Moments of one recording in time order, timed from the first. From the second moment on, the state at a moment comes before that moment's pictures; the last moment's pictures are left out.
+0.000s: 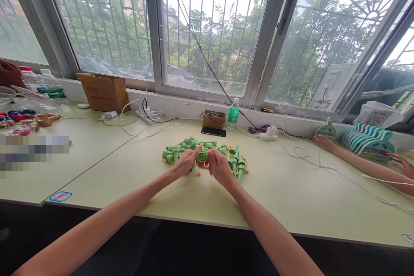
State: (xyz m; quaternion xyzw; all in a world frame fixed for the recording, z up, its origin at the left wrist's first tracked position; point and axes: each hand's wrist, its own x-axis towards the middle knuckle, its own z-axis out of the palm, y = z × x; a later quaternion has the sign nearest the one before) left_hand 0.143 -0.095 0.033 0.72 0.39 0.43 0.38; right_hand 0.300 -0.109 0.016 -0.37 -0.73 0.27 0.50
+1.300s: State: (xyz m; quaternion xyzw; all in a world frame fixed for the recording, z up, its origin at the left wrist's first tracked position) left_hand 0.132 -0.087 0.029 0.72 0.33 0.45 0.41; right_hand 0.295 -0.101 0.009 -0.35 -0.75 0.29 0.48
